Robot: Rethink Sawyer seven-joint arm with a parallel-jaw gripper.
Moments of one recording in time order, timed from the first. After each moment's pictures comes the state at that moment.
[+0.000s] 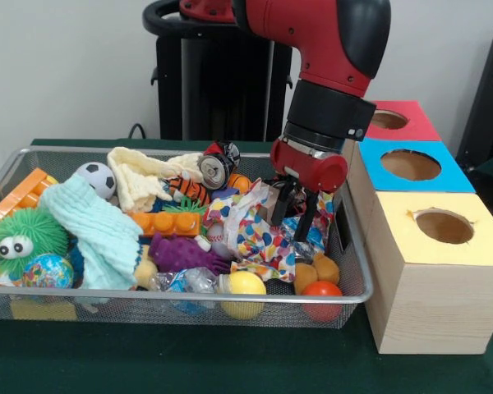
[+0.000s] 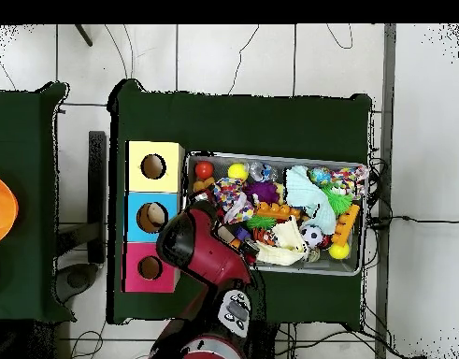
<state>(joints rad) 0.11 -0.47 -0.21 1.90 0.59 -0.20 2.31</state>
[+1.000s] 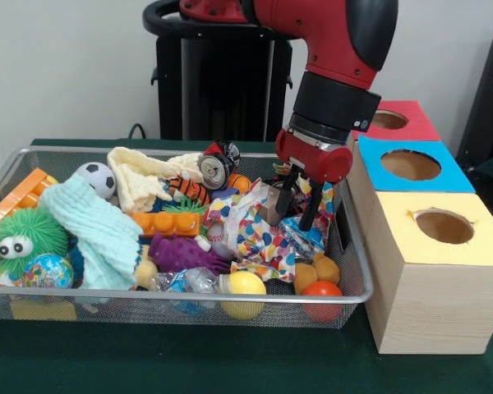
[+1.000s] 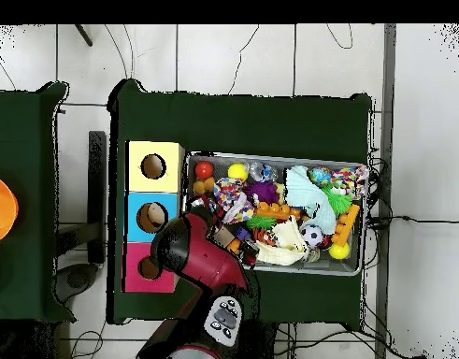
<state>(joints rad) 0.17 -0.47 -0.27 1.90 0.59 -0.12 2.31</state>
